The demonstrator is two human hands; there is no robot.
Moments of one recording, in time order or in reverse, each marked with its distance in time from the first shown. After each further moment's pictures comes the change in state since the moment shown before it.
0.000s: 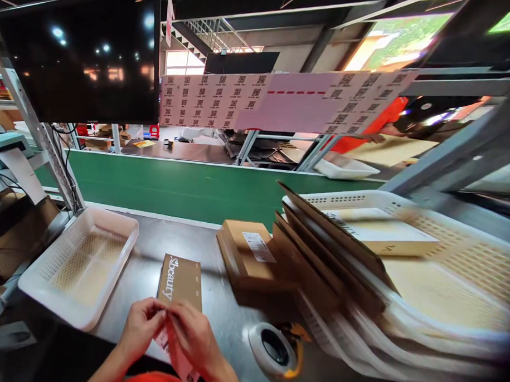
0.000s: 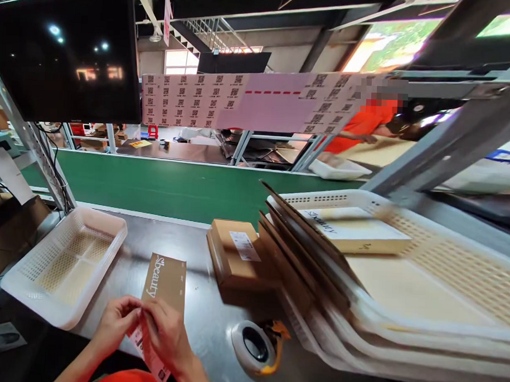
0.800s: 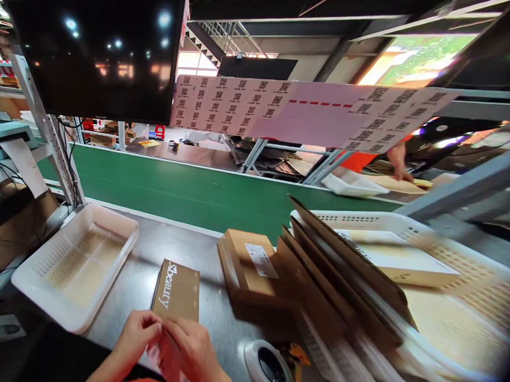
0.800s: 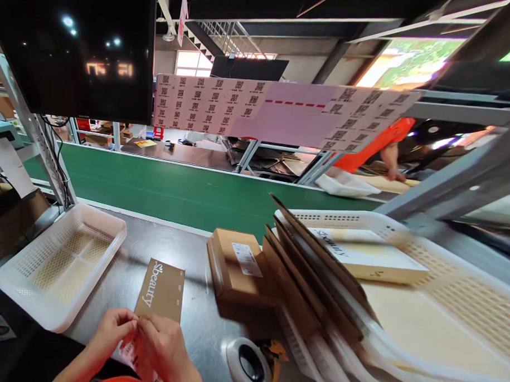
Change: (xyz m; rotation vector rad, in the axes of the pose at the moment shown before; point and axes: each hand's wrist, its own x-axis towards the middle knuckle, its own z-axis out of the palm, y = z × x) left_hand 0.012 -0.029 0.001 -0.010 0.018 -0.172; right_hand -0.002 0.016 0.000 -0.330 -0.085 -0.192
